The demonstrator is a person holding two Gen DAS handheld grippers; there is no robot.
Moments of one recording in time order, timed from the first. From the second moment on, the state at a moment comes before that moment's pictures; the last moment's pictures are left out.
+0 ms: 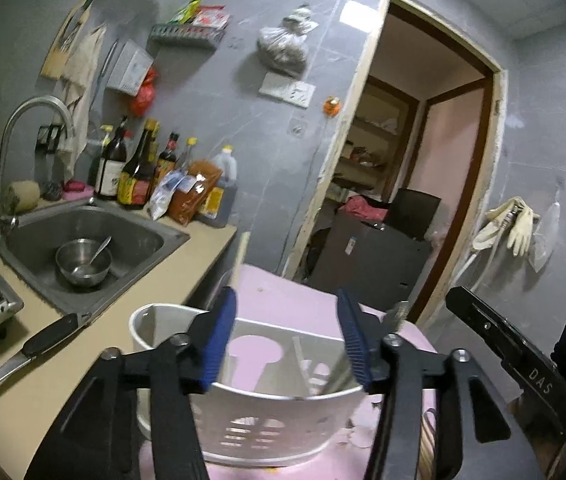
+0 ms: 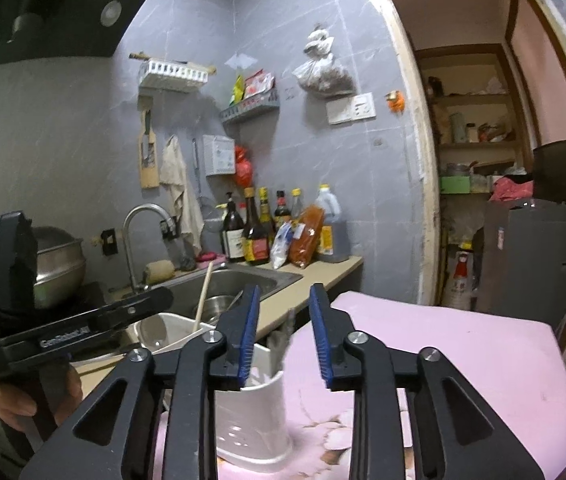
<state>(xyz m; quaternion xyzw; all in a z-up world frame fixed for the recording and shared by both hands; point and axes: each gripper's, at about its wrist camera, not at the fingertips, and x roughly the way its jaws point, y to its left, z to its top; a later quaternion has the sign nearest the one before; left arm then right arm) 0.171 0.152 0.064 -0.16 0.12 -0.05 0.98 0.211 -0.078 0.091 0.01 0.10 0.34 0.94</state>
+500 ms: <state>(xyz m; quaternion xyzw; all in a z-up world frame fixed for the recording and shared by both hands) 0.149 0.063 0.074 -0.10 0.09 -0.08 0.99 0.163 -0.182 0.103 0.02 0.05 0.26 0.97</state>
